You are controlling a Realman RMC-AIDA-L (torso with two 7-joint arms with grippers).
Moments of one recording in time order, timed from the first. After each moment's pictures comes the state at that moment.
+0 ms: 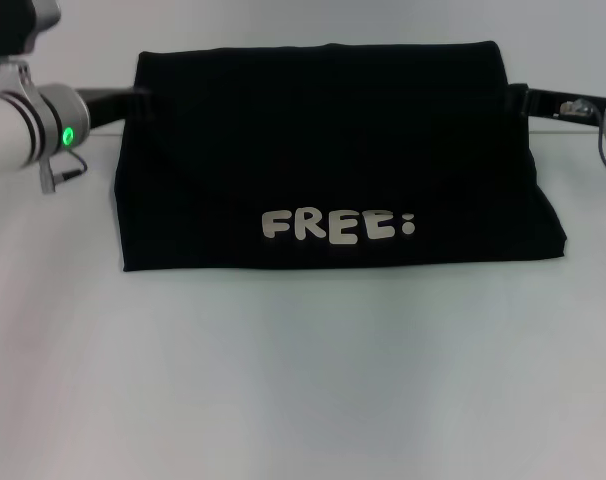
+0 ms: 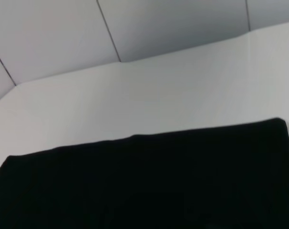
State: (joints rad) left arm -0.97 -2.05 0.36 0.35 2.24 0.46 -1.70; right arm 0.93 1.97 -0.55 -0.33 -2.13 -0.62 1.91
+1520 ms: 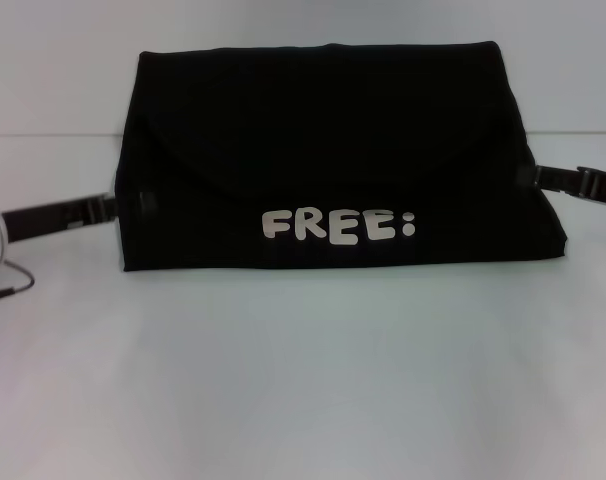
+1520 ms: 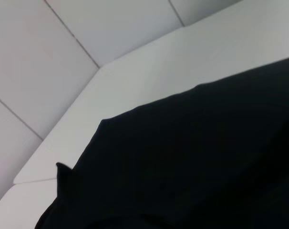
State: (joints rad) left arm -0.64 -2.08 0.37 0.71 2.29 1.19 -1.99; right arm 0.67 1.94 -0.54 -0.48 -2.05 -1.17 1.94
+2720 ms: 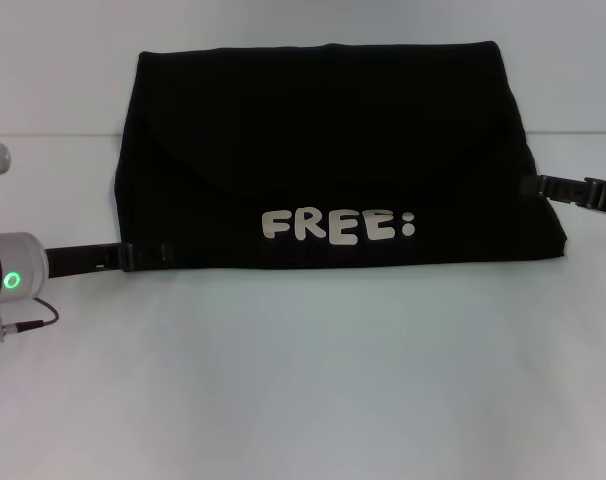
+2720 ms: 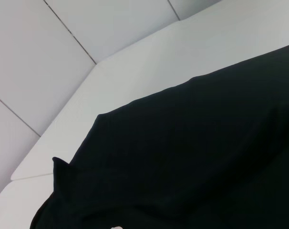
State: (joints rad) left arm -0.66 -2.10 0.50 0.62 2.38 1.00 -2.03; right arm 0.64 1.94 -0.54 -0.49 -2.05 -1.18 1.94
